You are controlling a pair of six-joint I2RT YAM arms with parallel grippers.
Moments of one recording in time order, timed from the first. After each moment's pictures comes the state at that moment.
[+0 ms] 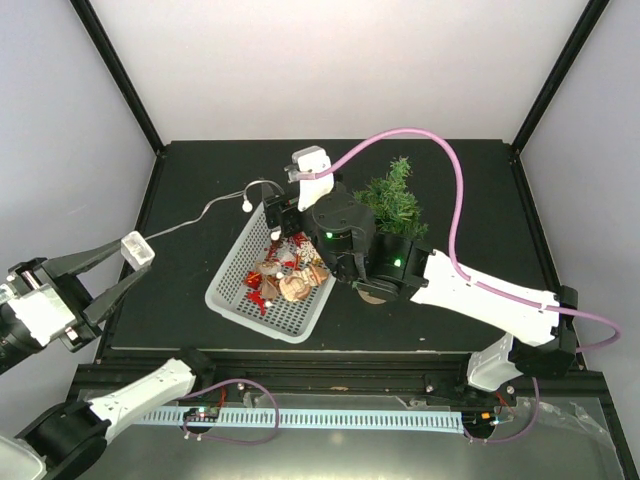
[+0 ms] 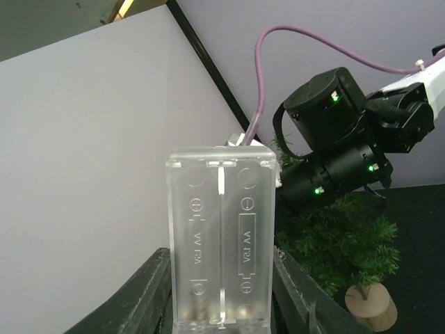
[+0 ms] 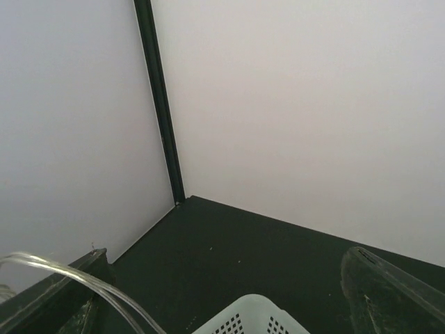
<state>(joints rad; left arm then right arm) -0.59 0.82 2.17 -1.26 0.32 0.51 1.25 1.50 1.66 -0.23 0.72 0.14</state>
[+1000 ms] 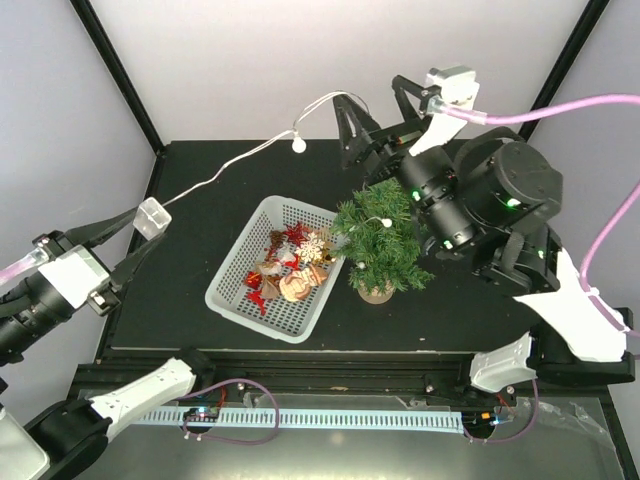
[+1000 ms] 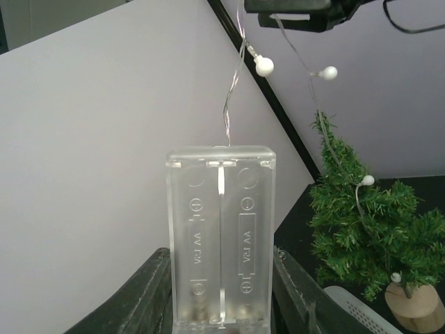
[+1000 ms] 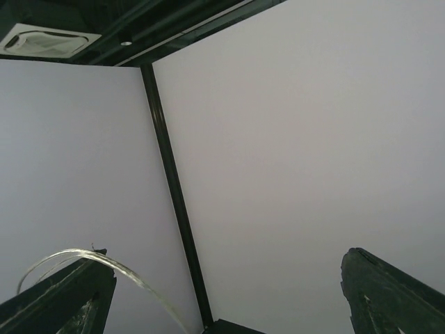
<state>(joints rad) -0.58 0.84 2.08 -1.16 0.21 0.53 1.25 1.40 2.12 -0.35 0.68 -0.01</state>
